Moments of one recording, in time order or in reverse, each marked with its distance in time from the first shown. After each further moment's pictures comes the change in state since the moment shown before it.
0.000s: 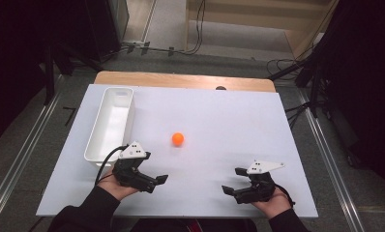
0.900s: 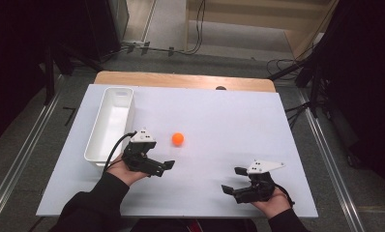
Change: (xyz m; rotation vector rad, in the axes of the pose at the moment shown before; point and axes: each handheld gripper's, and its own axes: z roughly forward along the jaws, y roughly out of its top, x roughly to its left) left arm 0.012 0.031 0.021 0.027 0.040 -0.022; right arm 0.000 0.001 0.000 -0.014 0.003 -0.007
